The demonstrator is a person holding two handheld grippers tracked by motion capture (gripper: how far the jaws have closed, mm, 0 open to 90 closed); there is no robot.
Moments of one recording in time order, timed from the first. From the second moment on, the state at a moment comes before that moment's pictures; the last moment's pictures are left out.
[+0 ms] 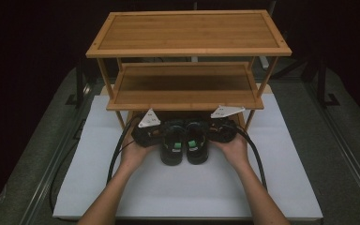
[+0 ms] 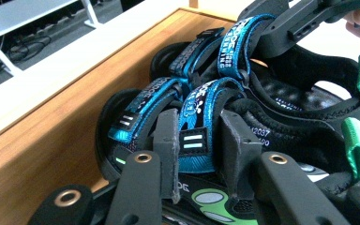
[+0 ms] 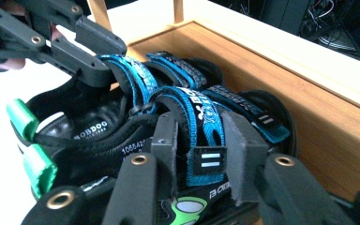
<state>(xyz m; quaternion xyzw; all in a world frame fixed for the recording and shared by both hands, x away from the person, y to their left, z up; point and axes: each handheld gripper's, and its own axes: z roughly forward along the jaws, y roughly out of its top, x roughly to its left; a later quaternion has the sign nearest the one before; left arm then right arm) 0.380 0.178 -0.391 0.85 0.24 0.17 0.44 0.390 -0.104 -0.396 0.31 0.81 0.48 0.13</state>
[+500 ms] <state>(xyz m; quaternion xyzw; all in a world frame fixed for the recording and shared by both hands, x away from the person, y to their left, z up) 0.363 0.191 -0.375 0.84 0.24 0.16 0.45 0.370 -0.113 -0.385 0.30 0.82 0.48 0.13</state>
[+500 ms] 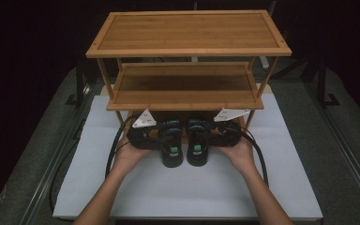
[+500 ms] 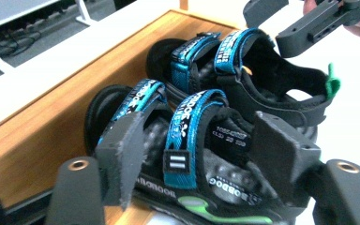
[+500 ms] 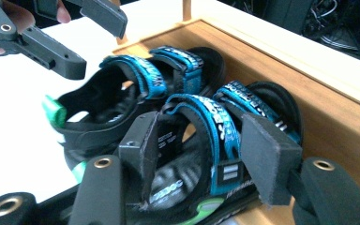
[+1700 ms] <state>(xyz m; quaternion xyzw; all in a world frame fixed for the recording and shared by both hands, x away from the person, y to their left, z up) 0.328 0.180 -0.451 0.89 0.25 0.13 0.36 0.325 -0.108 -0.451 0.32 0.86 0.38 0.09</state>
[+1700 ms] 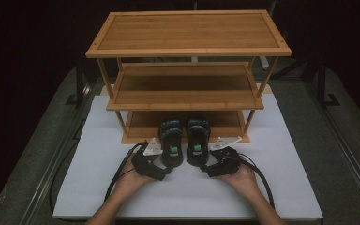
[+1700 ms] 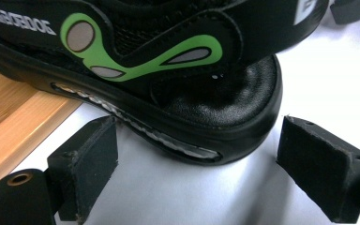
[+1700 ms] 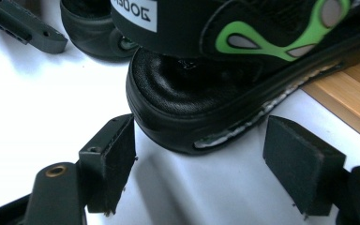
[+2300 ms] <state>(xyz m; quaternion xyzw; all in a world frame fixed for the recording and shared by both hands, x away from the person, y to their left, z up) 0.349 0.187 -0.434 0.87 0.26 0.13 0.39 0.338 -0.107 -0.440 0.33 0.85 0.41 0.10</state>
